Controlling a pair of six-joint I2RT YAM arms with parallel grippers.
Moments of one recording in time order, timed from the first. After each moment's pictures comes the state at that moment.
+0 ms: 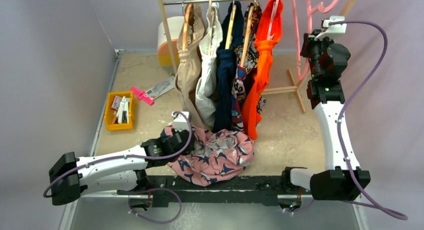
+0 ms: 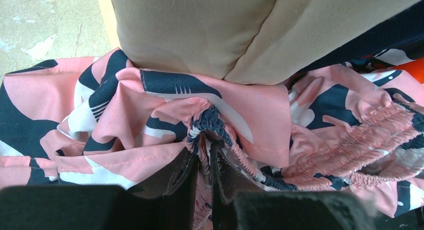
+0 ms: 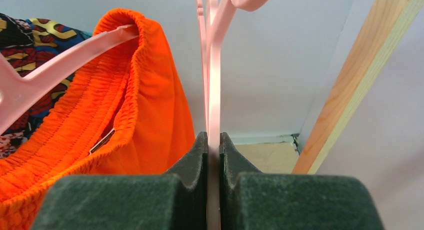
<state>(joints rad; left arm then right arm) -1.11 0.98 0.55 -0.31 -0.59 -0.81 -0.03 1.22 1.35 0.01 0.03 0.01</state>
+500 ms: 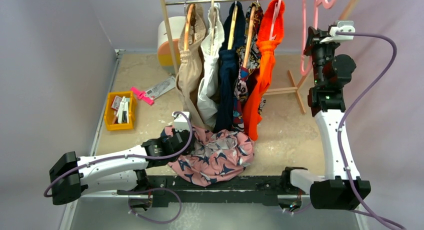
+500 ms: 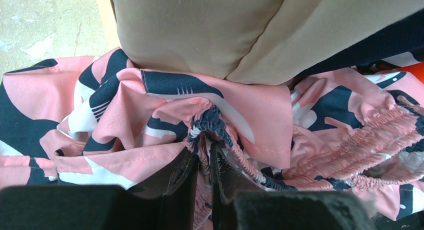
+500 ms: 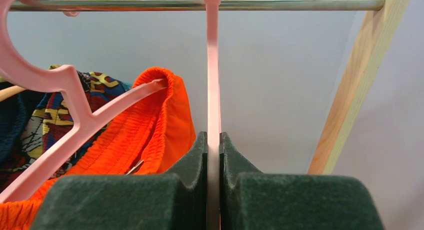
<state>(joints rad) -1.11 1.00 0.55 -0.31 -0.59 -0.81 -0.04 1.14 1.26 0.23 -0.01 0.01</state>
